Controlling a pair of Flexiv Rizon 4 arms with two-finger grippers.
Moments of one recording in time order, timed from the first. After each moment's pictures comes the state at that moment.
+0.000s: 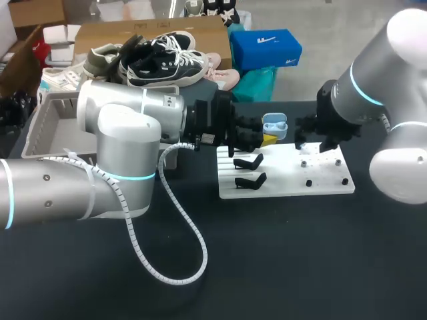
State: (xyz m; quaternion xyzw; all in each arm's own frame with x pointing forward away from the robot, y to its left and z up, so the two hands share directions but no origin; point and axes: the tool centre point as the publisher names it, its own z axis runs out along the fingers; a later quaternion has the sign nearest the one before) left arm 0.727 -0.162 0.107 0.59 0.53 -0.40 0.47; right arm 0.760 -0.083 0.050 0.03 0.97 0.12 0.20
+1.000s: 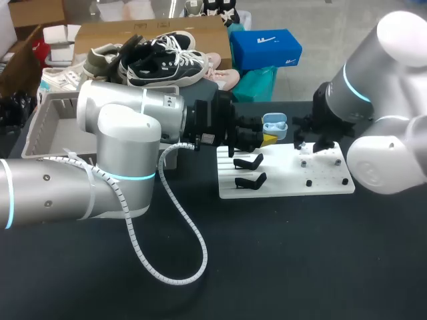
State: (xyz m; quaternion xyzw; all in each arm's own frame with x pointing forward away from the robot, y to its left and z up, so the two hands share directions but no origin) left arm 0.727 -0.162 0.107 0.59 0.53 -0.40 0.47; right arm 0.782 -0.081 0.029 0.05 0.97 0.13 0.18
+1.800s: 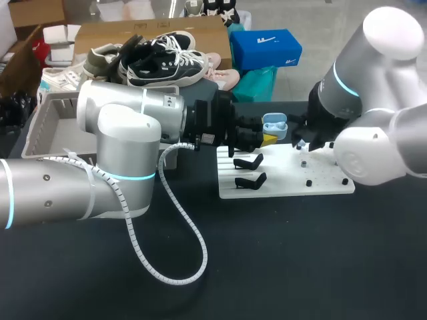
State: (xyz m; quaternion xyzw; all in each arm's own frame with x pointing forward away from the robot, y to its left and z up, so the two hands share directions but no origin) left arm 0.727 -0.162 0.107 0.59 0.53 -0.40 0.47; right arm 0.792 -0.077 0.024 0.07 0.98 0.12 0.16
